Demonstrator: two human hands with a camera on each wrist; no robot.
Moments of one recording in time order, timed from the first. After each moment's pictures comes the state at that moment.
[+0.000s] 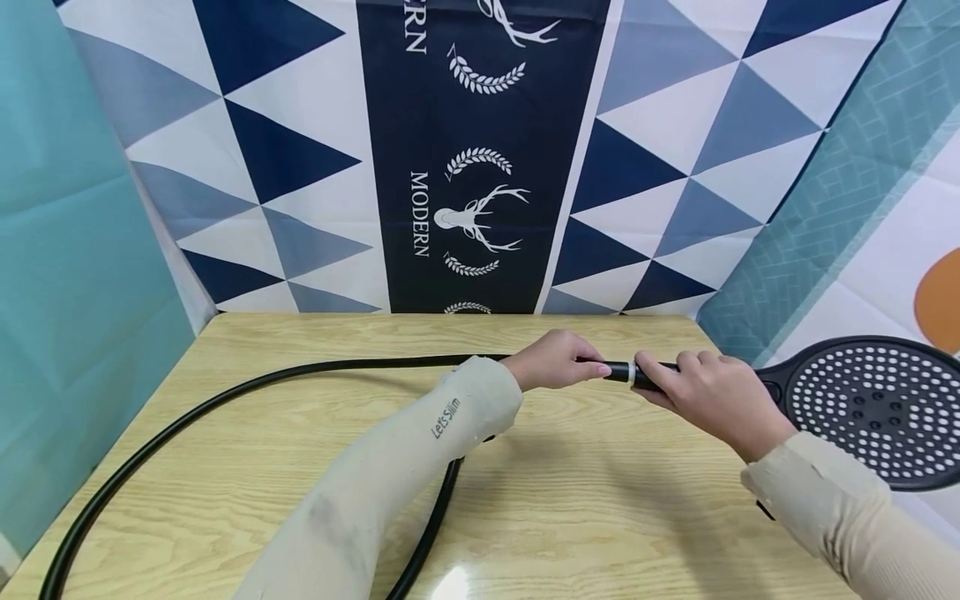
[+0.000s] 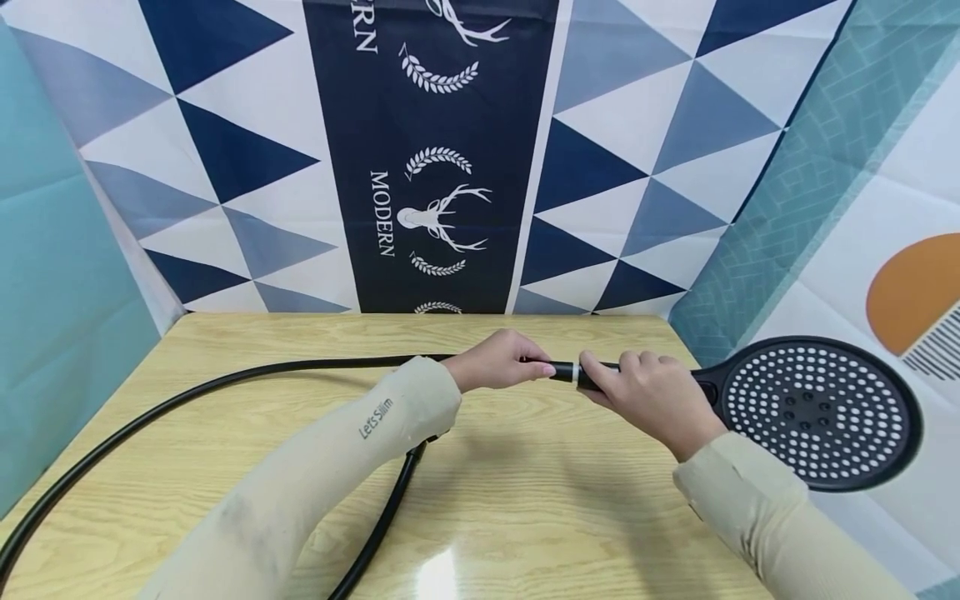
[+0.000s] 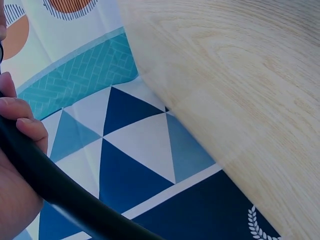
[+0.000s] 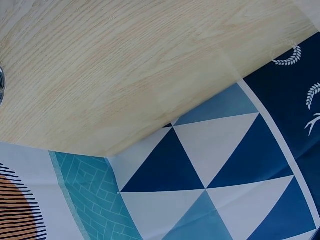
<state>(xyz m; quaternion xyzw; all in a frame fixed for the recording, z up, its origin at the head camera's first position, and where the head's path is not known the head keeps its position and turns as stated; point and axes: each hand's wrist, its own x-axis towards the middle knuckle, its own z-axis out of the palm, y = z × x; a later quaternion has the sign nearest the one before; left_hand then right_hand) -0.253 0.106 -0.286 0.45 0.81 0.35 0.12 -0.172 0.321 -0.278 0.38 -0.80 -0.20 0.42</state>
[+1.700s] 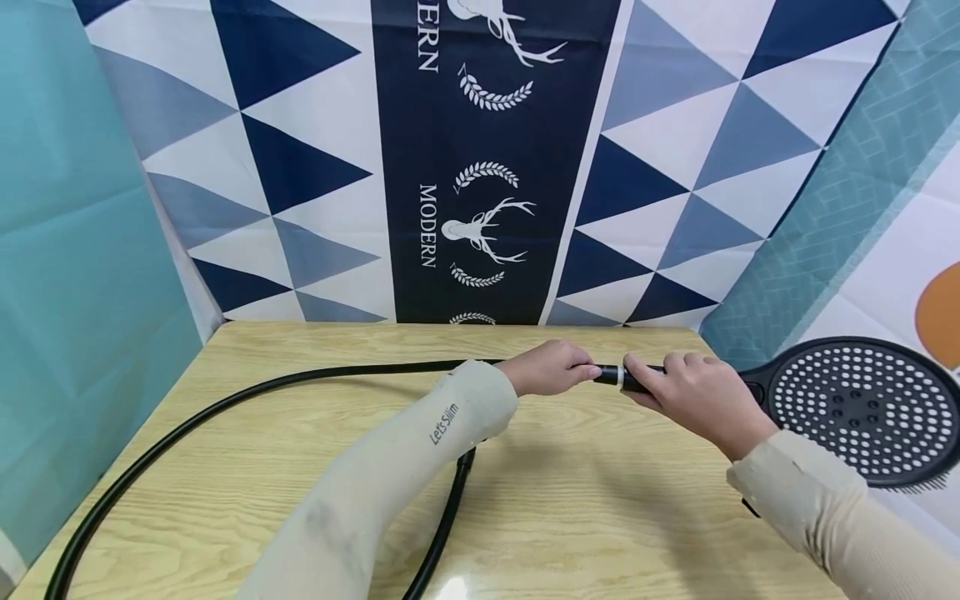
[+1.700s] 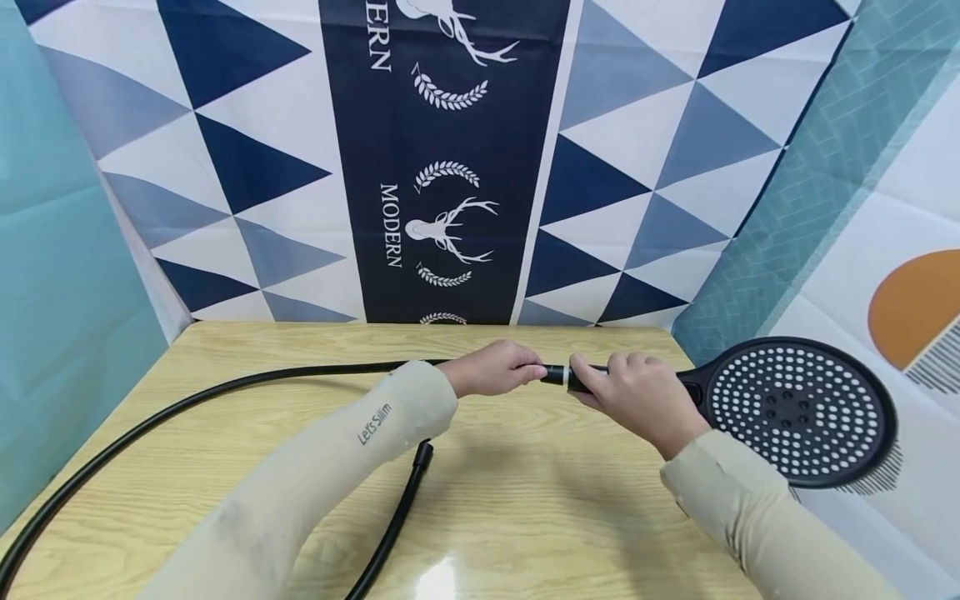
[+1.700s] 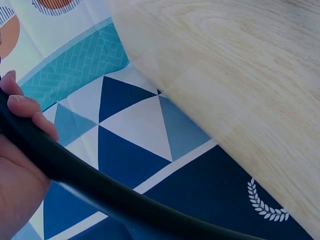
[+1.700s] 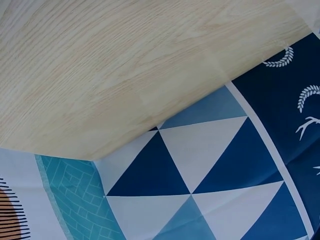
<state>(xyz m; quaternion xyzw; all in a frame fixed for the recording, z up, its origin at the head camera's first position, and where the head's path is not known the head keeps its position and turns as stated) -0.258 0.094 -0.286 0.44 0.83 0.32 0.12 -0.184 0.309 -0.280 0.38 -0.80 -0.21 0.42</state>
